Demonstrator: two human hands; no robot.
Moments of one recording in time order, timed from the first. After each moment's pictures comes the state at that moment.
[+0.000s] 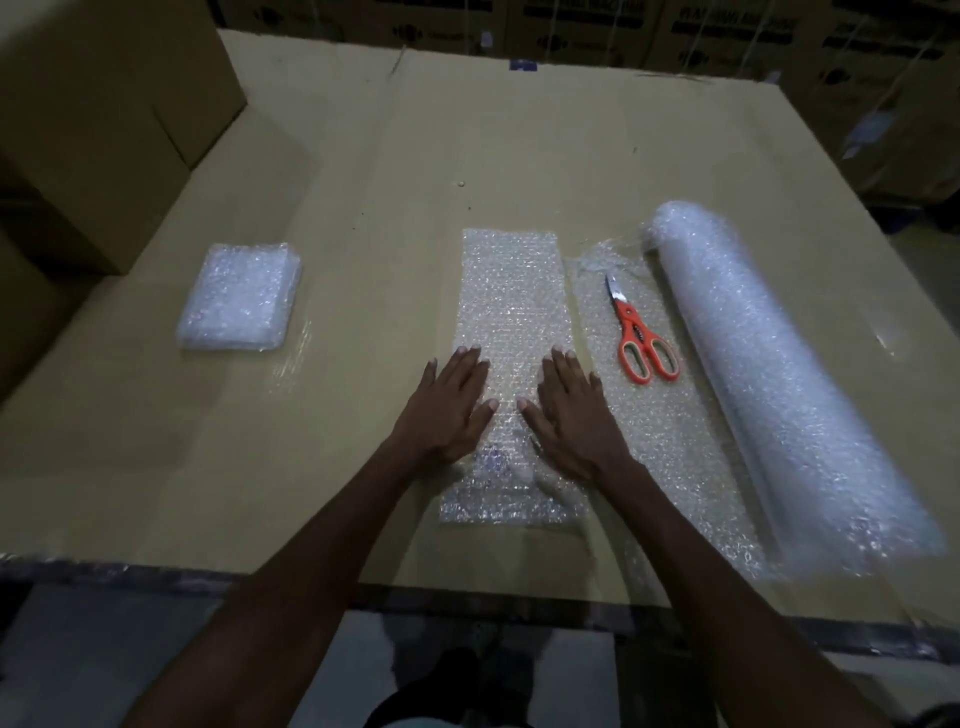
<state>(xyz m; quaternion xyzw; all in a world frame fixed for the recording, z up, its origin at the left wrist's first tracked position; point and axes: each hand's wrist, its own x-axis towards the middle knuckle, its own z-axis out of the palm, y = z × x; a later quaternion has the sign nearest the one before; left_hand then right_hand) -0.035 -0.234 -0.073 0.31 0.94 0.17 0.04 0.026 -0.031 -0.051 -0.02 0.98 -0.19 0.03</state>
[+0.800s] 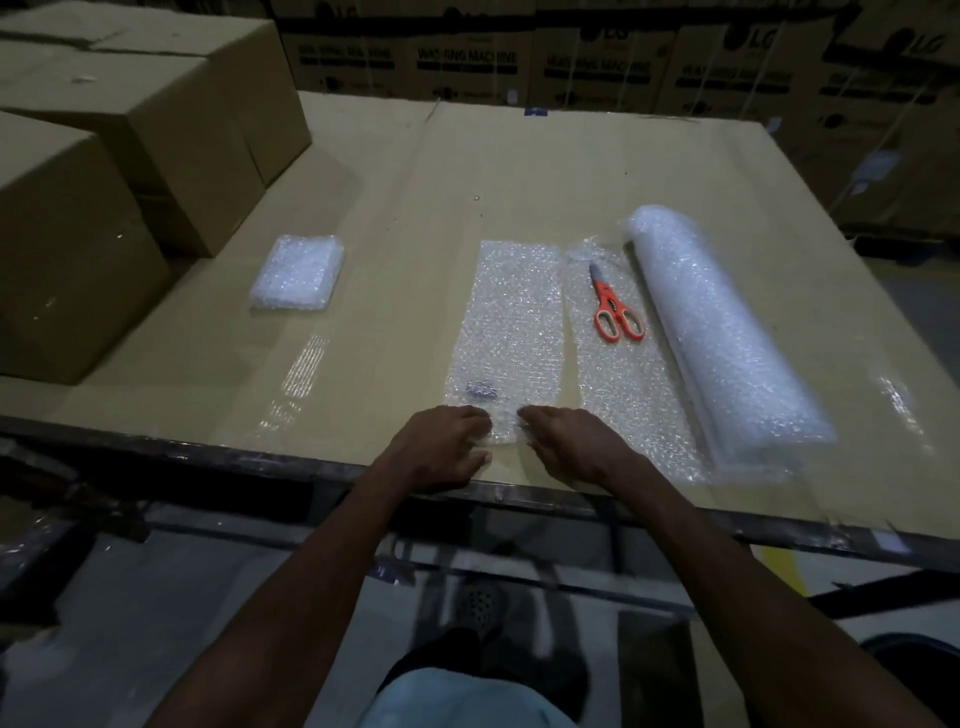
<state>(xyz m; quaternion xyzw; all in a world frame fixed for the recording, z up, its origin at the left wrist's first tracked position) 0.118 -0.255 -0.044 0.35 0.92 0.14 0.02 0.152 -0.015 -0.032 -0.21 0.97 -0.11 0.04</state>
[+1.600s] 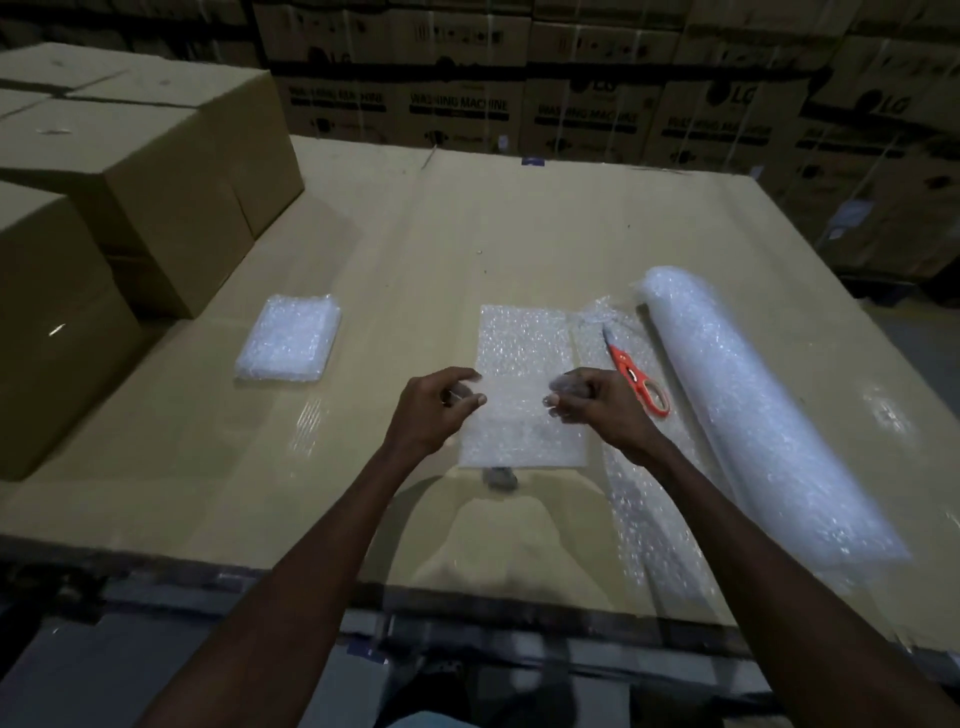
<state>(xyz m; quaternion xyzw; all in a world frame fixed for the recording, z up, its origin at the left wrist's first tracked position) -0.020 -0.262 -0.007 0.18 0.84 0.50 -0.08 0.019 -0.004 0.020 0.02 0.80 -0.60 0.00</state>
